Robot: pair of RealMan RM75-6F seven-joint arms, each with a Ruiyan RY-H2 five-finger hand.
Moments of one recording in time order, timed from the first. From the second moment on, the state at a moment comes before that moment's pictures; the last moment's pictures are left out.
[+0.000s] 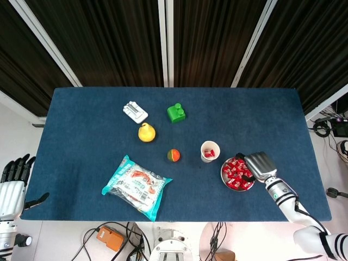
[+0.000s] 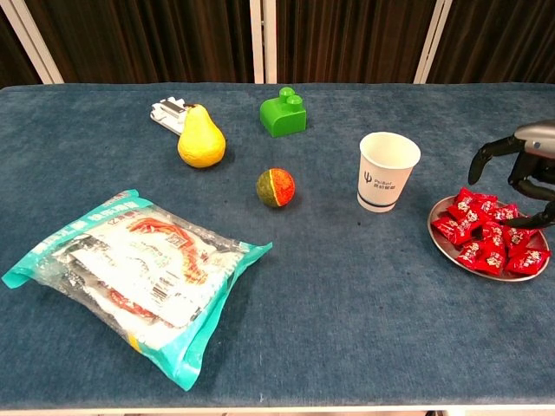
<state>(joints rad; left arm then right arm) 0.02 -1.21 -0.02 -1.55 1.52 1.58 0.04 0.55 -1.26 0.02 -1.60 -1.27 0.92 -0.20</state>
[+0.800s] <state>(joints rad) 0.03 -1.21 -0.03 -1.53 1.50 1.59 0.02 0.61 -1.37 0.04 -1.48 -1.19 0.82 -0.23</state>
